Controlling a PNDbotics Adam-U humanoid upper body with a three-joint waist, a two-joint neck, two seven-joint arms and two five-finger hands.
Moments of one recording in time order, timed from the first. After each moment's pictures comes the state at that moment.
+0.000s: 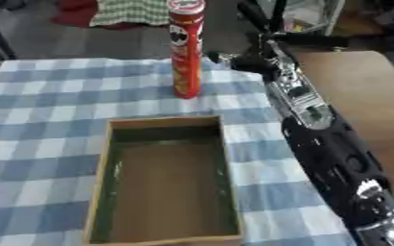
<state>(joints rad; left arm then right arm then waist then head) -0.03 0.39 0.24 -1.87 0.32 0.02 0.33 -0.83 -0.38 0.16 -1.22 -0.37 0.32 -0.24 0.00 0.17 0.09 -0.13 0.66</state>
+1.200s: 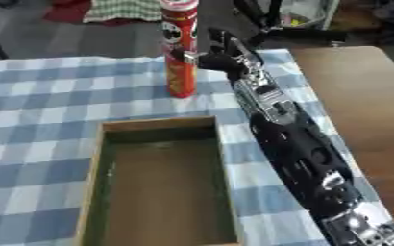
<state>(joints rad) -0.05 0.39 0.23 -1.87 0.32 0.03 0.32 -0.92 -0.31 0.16 -1.17 -0.39 0.26 -0.17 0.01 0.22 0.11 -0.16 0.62</state>
